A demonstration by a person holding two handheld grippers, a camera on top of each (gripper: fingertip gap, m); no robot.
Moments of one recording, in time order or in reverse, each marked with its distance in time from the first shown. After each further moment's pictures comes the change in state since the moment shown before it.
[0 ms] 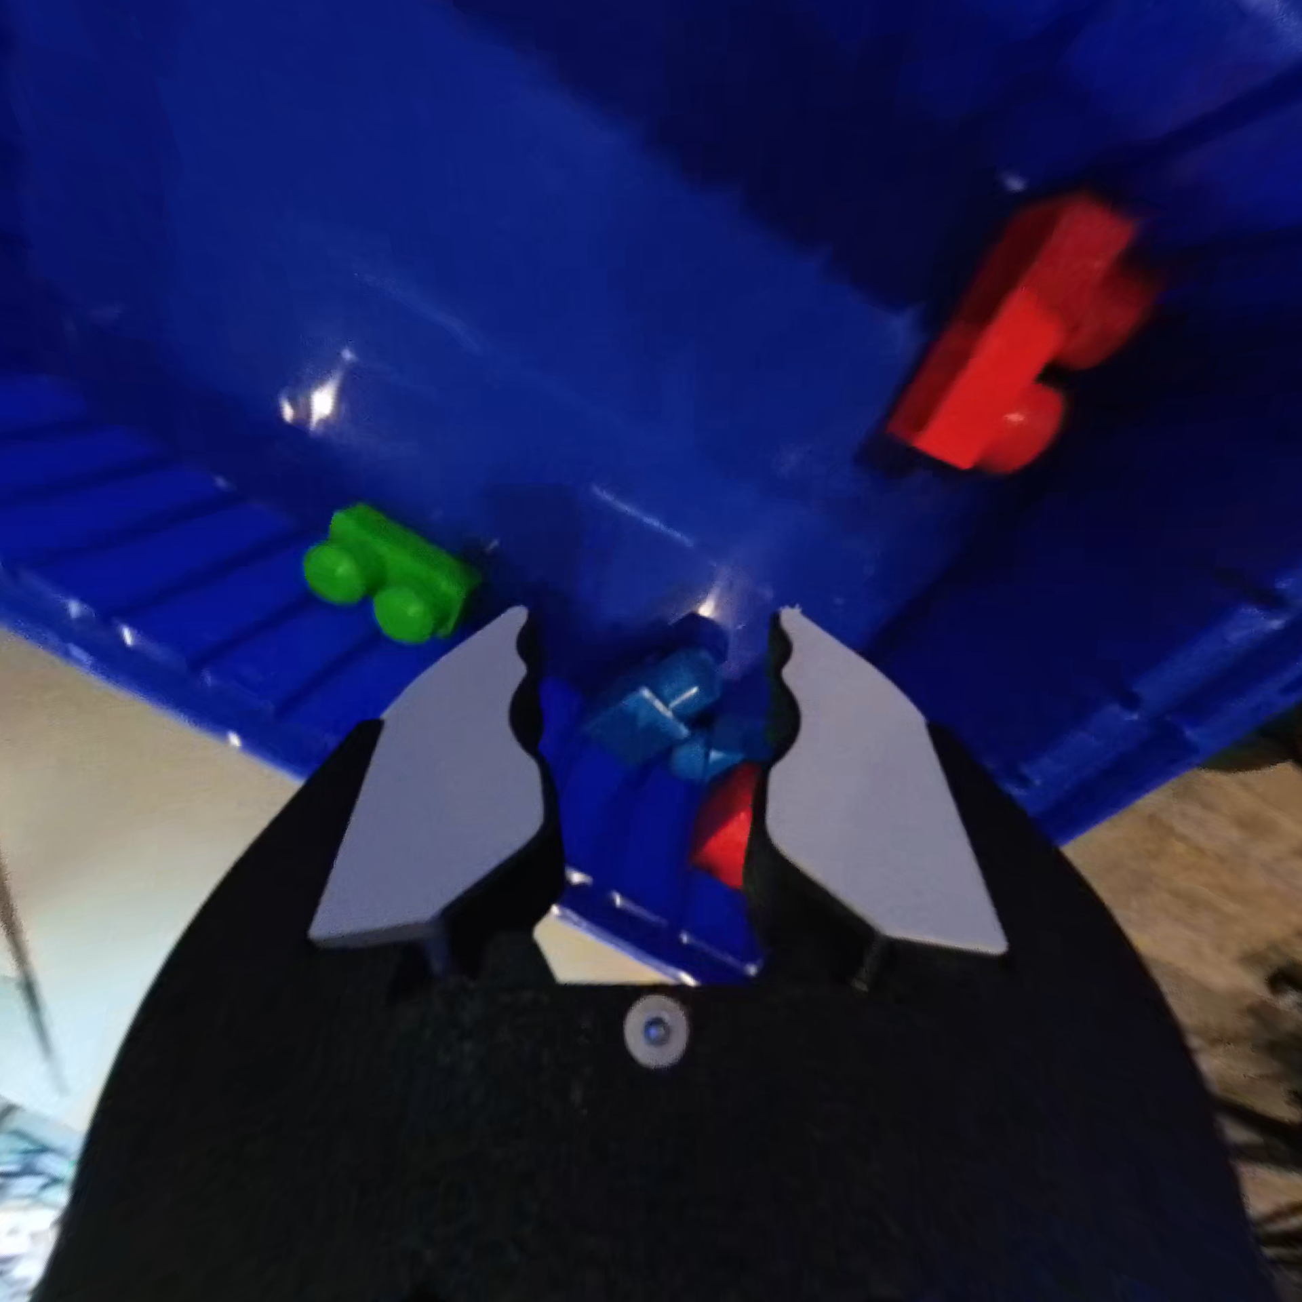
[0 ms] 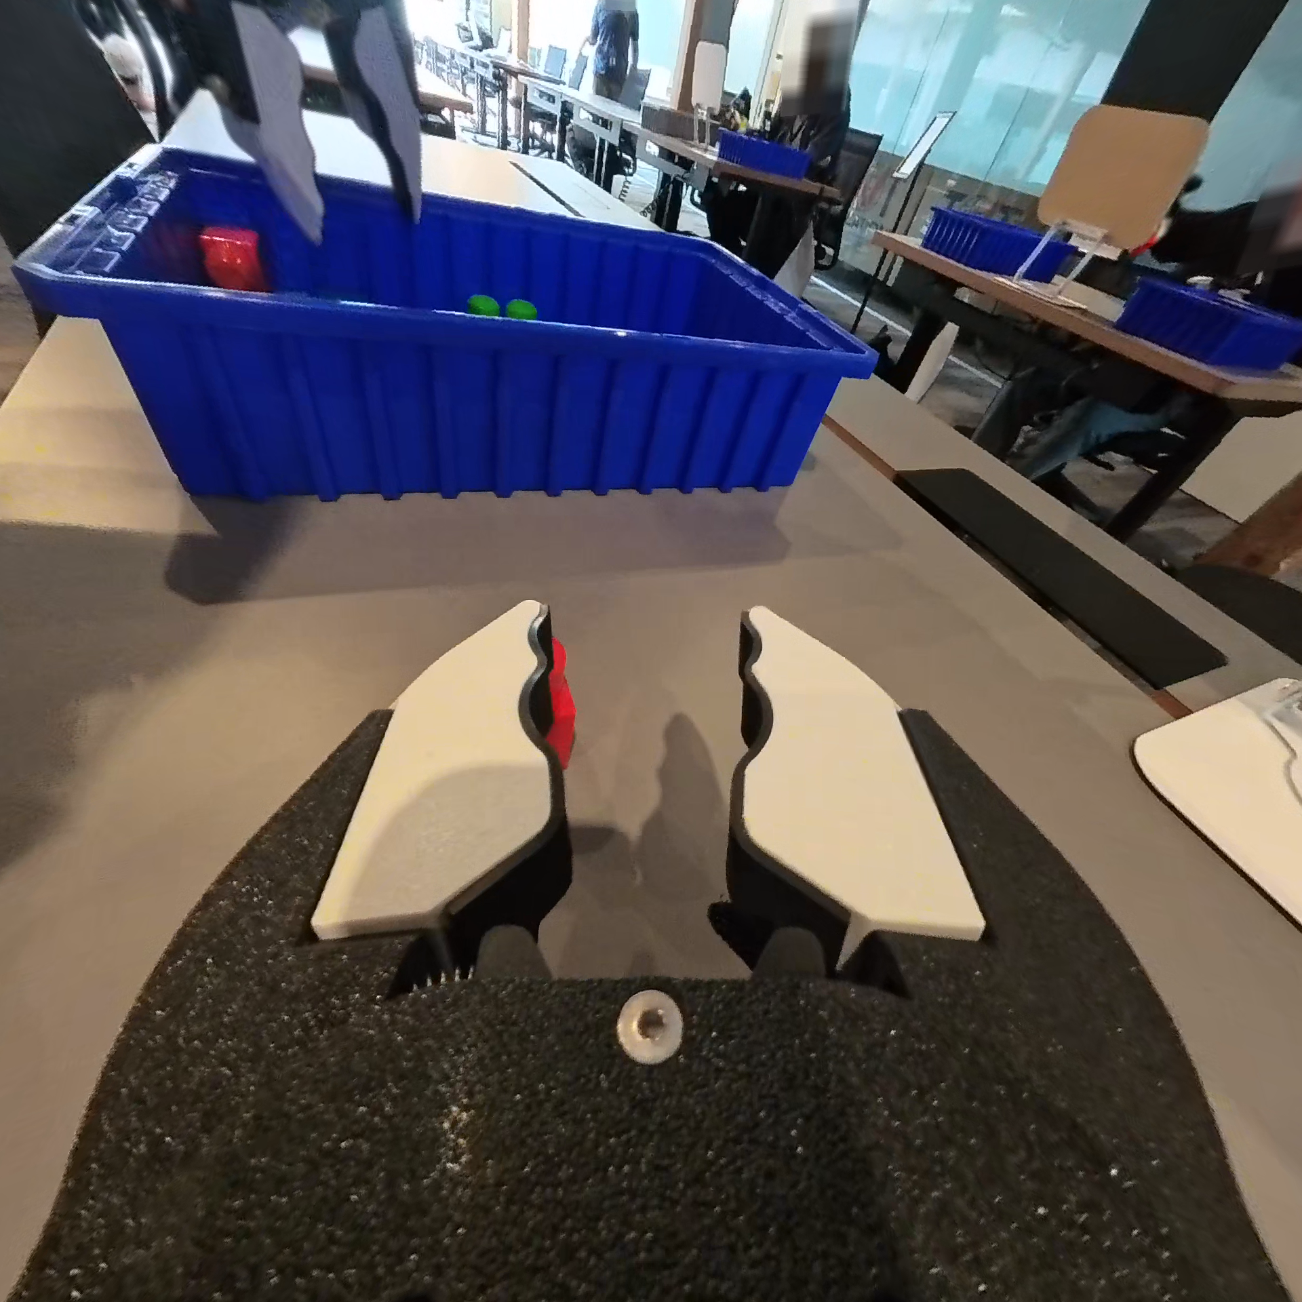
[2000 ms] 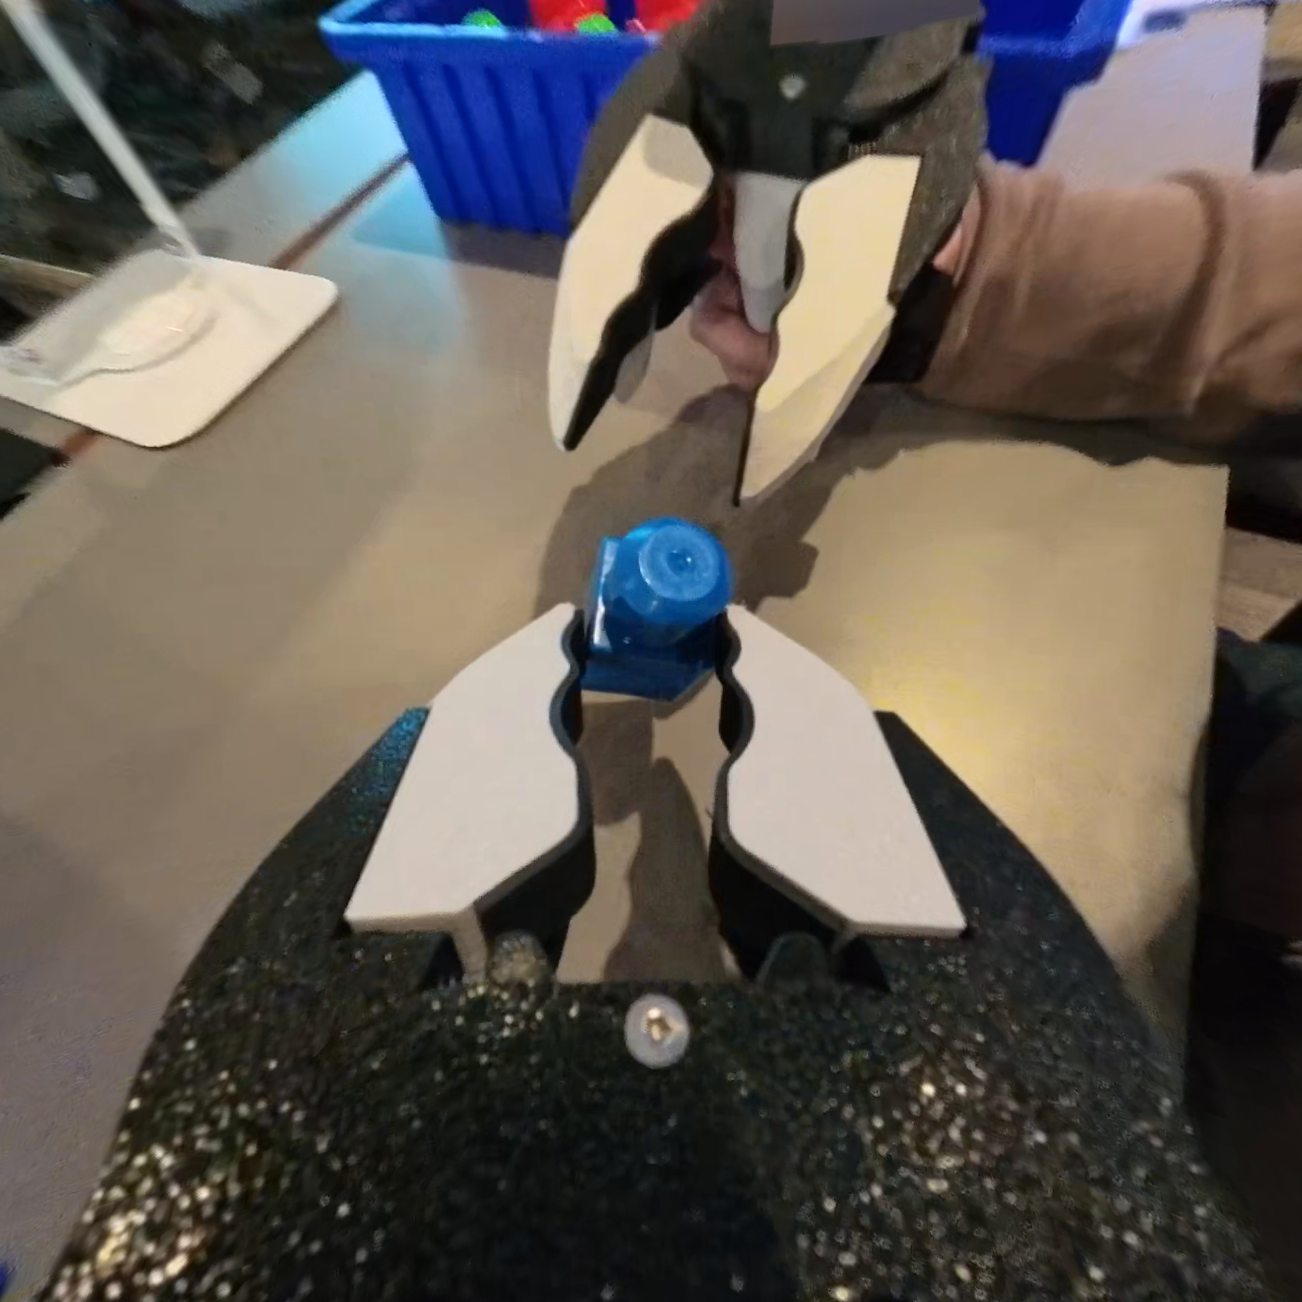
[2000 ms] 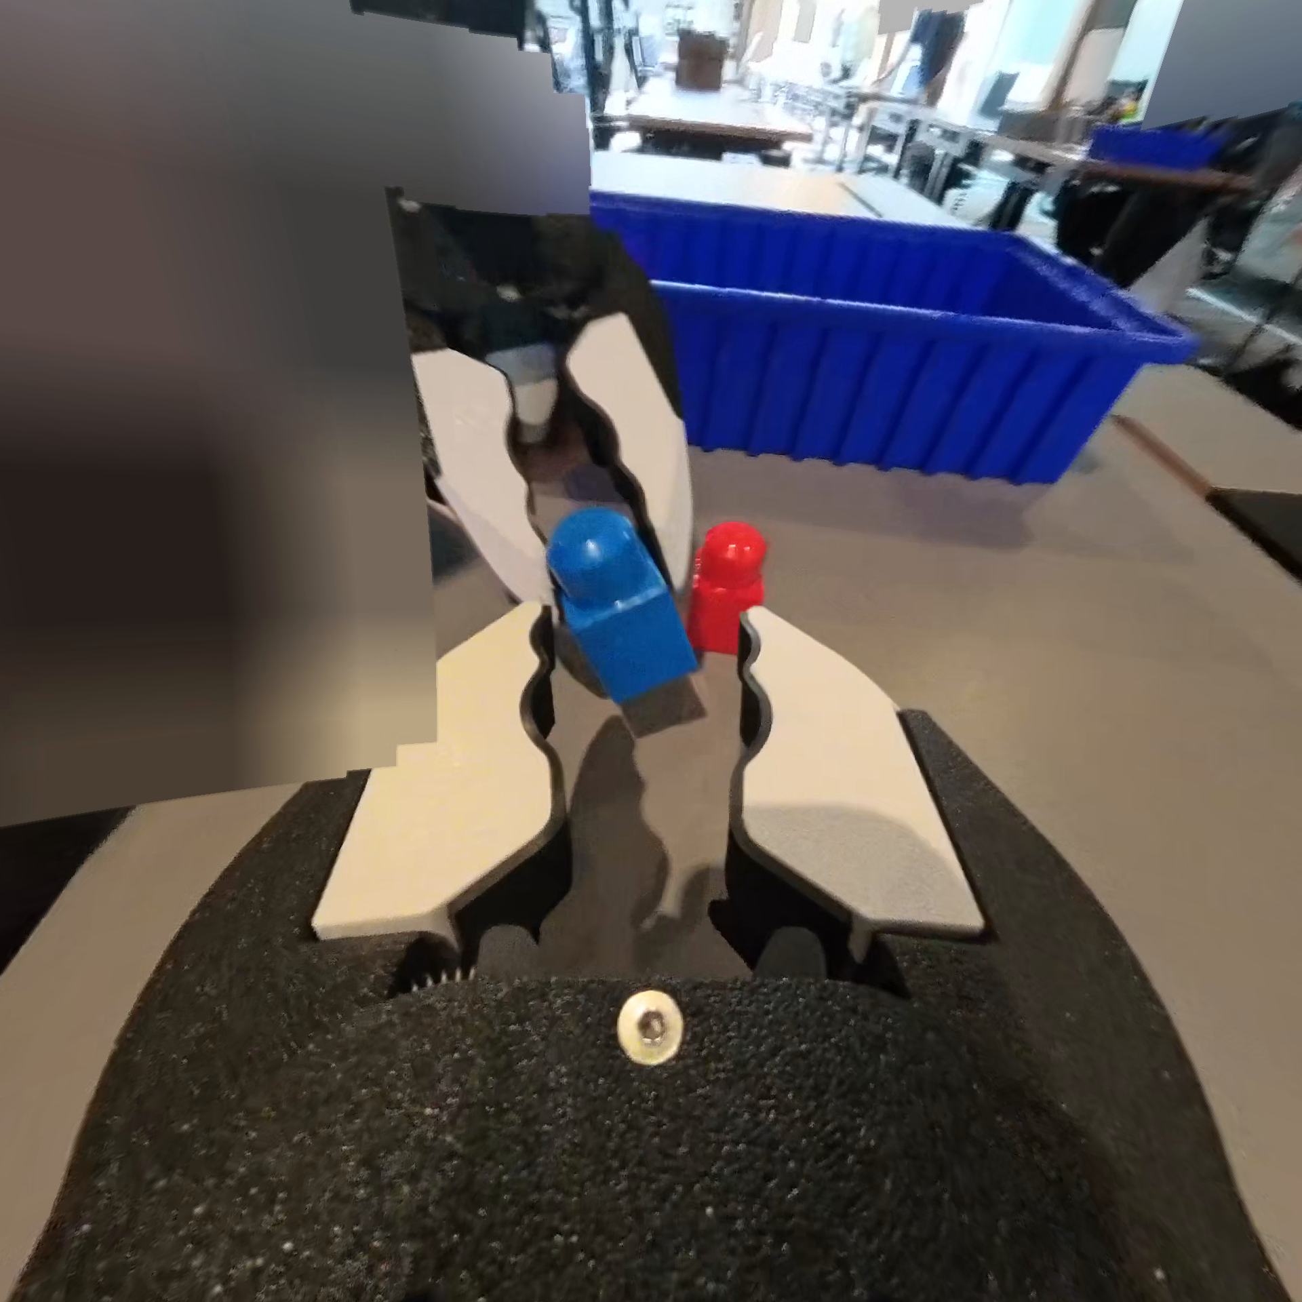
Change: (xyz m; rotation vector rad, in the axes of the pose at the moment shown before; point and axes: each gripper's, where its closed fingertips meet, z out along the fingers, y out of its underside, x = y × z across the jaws) left arm 0.215 -0.330 0.005 0.974 0.084 0.041; right arm -0.034 0.015 -0.074 0.030 -0.461 0.018
